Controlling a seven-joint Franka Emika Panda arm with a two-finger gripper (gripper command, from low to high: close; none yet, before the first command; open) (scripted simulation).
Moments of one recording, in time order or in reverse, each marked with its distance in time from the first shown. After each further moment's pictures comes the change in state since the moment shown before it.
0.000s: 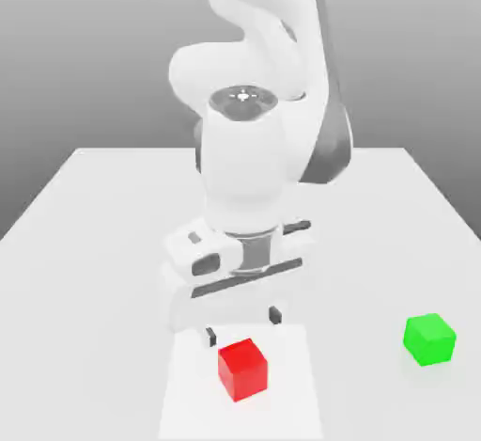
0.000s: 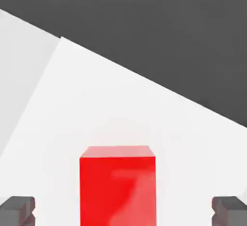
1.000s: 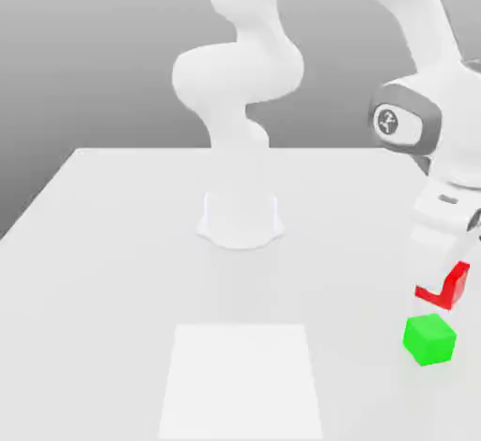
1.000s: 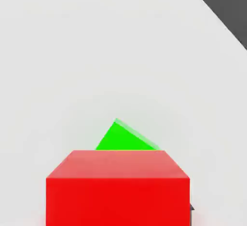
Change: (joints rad) arm 0.438 -0.014 0.220 0.077 -0.100 -0.095 0.382
